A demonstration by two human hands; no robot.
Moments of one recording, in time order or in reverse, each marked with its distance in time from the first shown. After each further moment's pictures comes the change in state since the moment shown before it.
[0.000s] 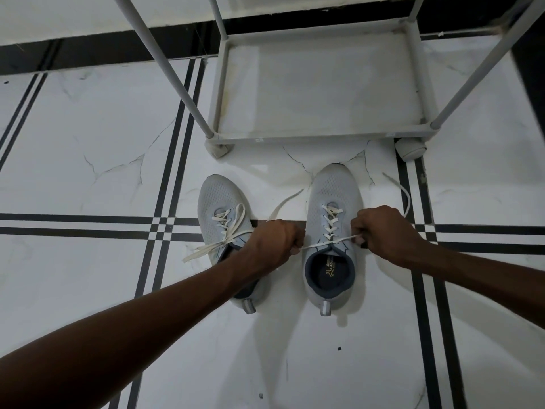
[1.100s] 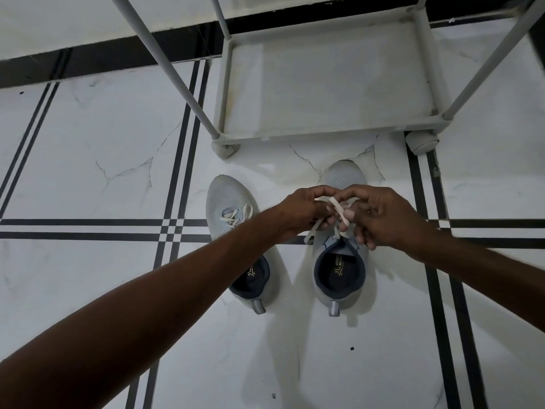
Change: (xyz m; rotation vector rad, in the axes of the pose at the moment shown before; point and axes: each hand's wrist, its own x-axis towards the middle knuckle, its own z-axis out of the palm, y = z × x) left_hand 0.045 0.026 -0.032 -1.279 -0.155 -0.252; right_hand -0.004 -0.060 -0.038 0.939 0.057 0.155
